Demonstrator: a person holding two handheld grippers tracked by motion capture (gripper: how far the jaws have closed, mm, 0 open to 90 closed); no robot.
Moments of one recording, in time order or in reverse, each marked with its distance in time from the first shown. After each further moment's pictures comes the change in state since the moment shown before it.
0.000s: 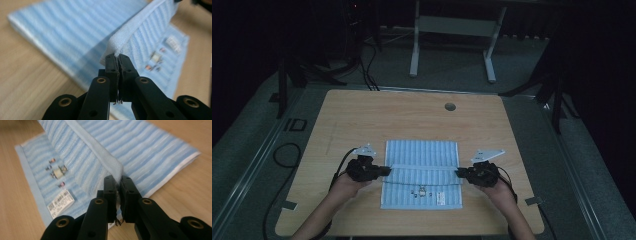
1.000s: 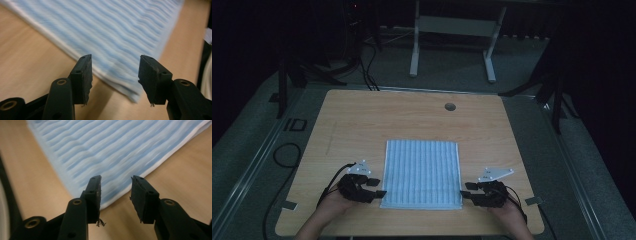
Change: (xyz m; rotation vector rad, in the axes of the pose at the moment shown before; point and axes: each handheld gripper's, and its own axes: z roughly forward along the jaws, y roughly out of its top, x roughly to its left) left arm -0.023 -0.031 -0.022 0.058 0.003 0.080; right arm 0.029 -0.040 -0.025 0.006 -0.013 0.030
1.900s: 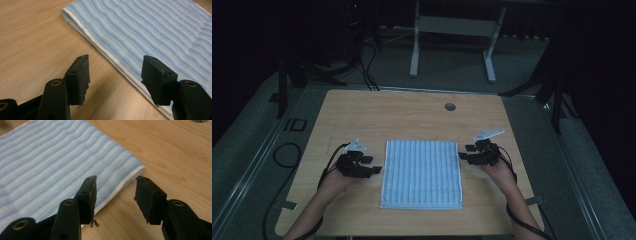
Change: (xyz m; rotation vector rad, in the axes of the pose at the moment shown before) left arm 0.049 0.027 -0.001 -0.034 0.143 -0.064; right arm -0.085 0.073 0.032 -0.006 -0.119 0.014
